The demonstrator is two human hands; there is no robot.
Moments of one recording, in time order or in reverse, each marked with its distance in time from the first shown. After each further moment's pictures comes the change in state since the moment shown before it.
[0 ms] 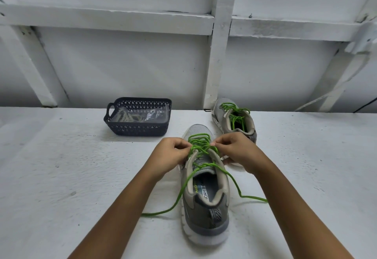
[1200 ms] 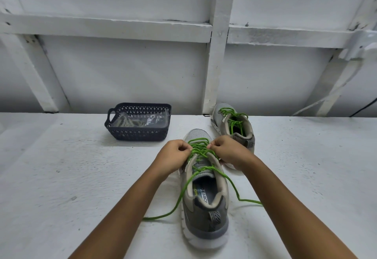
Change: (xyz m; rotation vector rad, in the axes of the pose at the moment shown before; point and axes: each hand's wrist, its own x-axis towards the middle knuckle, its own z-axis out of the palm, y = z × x) left_hand 0.015 -0.003 0.008 0.094 0.022 -0.018; right_hand 0.026 0.001 0.008 -0.286 -0.008 0.105
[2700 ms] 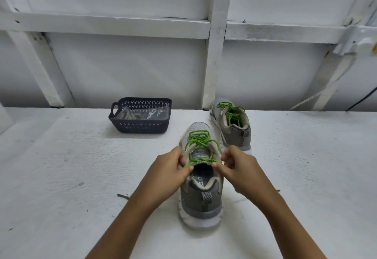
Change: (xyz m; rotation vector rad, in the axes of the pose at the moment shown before) left_hand -0.087 0.001 -0.008 0.355 0.062 0.203; right_hand -0.095 0.027 0.017 -0.109 0.298 -0.193
